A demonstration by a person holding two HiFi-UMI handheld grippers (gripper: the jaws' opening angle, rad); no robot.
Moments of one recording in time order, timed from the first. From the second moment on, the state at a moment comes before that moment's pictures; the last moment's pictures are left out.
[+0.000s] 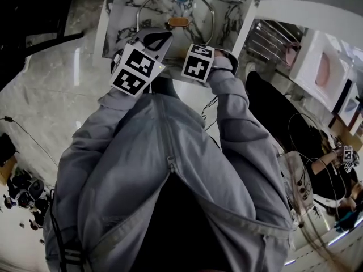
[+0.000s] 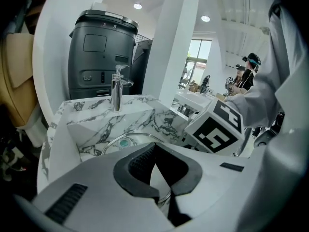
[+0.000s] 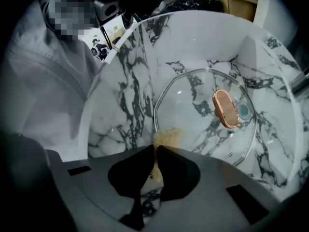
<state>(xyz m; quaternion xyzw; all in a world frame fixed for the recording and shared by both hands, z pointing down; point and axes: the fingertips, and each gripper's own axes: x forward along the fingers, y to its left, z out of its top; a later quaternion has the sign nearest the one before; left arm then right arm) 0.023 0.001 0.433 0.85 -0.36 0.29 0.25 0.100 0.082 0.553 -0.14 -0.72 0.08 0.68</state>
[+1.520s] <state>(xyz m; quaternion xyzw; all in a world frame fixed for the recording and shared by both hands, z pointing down) 0.004 -0.028 0.172 0.88 -0.47 0.09 0.02 0.088 -0.032 0.153 0.51 -0.85 -0.01 0.13</state>
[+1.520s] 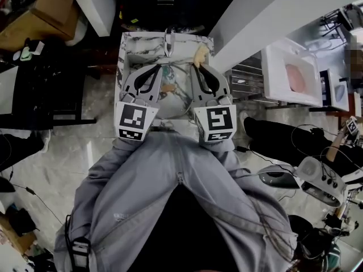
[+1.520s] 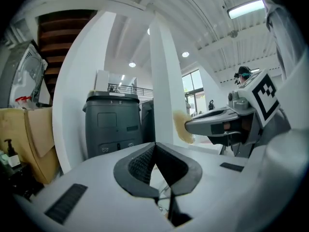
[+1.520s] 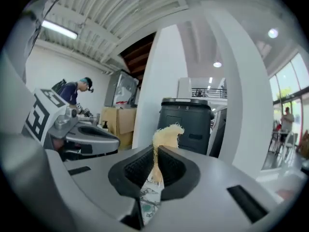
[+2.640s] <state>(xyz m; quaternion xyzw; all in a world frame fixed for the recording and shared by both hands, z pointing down) 0.027 -0.001 0.195 0.85 -0.51 0.08 0.03 0.112 -0.003 0.201 0.52 -0.85 0.05 0.07</state>
